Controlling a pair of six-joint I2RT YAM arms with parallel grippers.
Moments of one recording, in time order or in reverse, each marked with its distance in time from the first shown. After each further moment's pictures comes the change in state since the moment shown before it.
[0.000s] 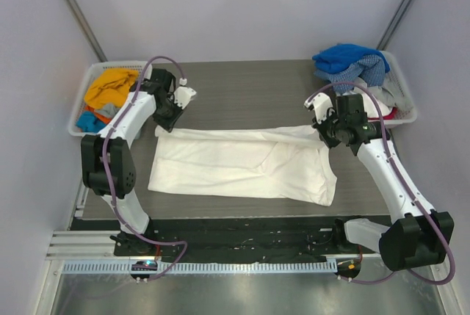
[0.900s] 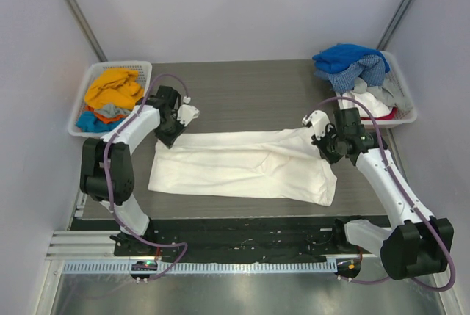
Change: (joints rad) left arm -0.037 -0.058 -0.231 0.087 -0.059 -0.003; right arm 0.004 -0.064 -0.139 -0.072 -0.014 -0.038
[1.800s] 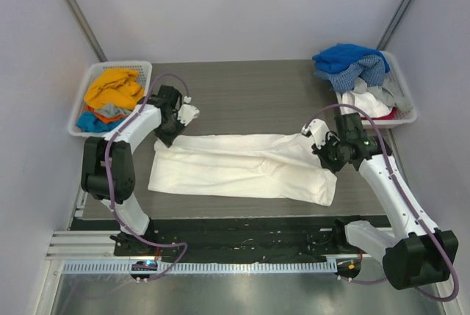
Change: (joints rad) left arm -0.006 0.008 0.011 0.002 -0.043 0.004; right arm 0.015 -0.066 0.001 -0.146 -0.042 -0.055
